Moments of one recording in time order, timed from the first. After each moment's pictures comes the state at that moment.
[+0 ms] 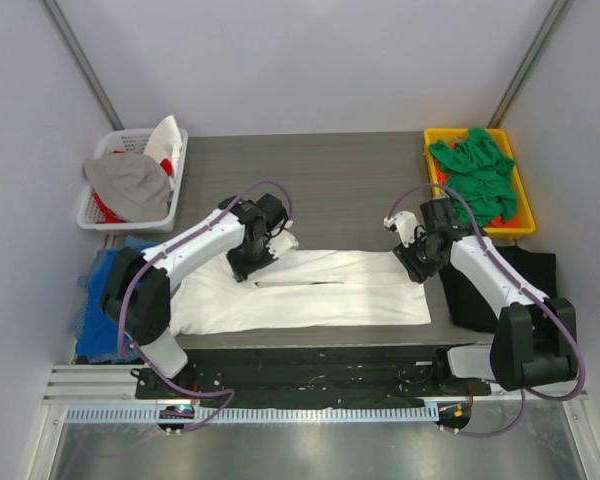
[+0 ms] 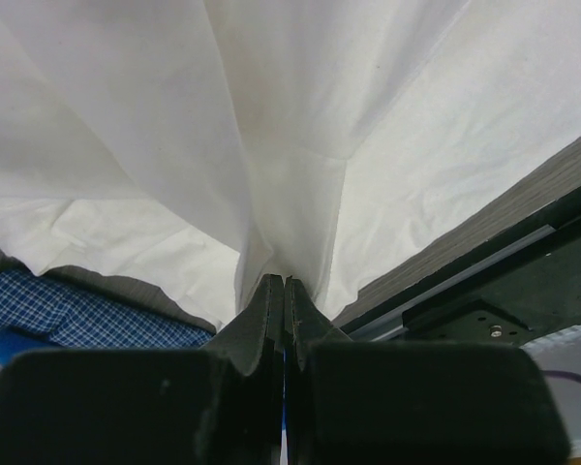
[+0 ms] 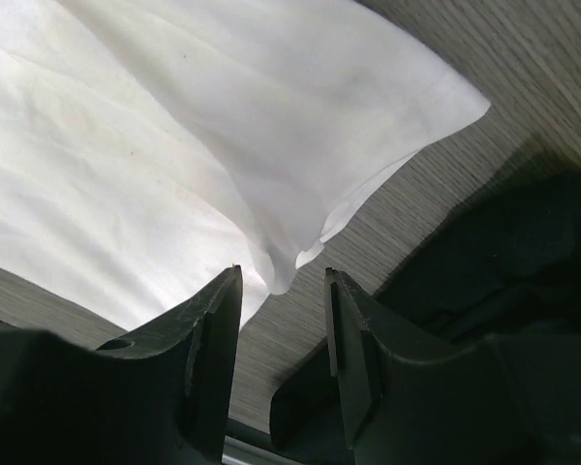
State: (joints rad) left arm -0.65 1.67 1.30 -1.16 -0.07 0.36; right arm 0.14 1.31 0.86 -0.76 -0.12 -0.56
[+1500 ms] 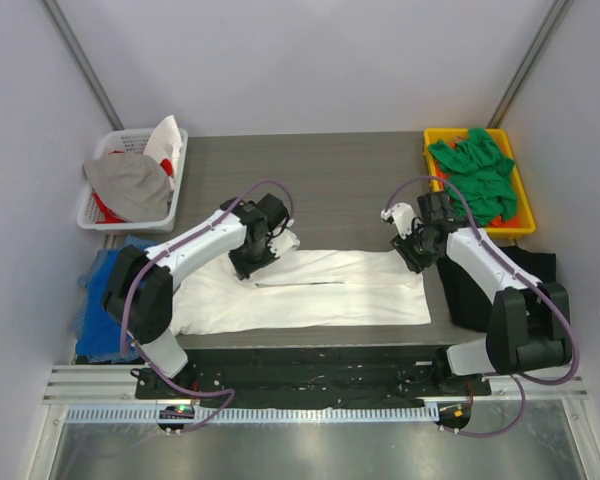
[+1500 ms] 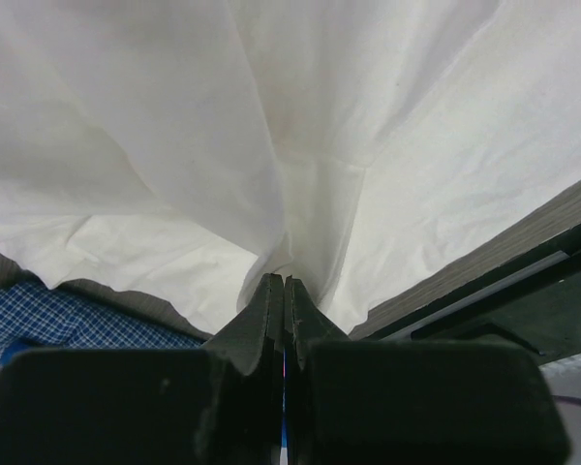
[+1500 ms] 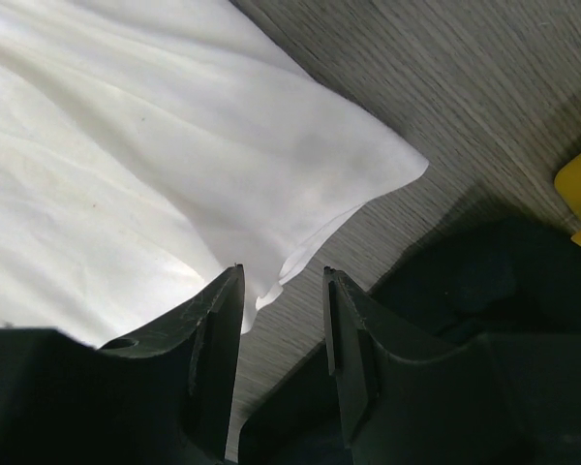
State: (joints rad) left arm -0.65 1.68 1.28 -1.10 -0.09 0.36; right arm 0.14 1.37 0.90 -0.69 -0.11 -0.58
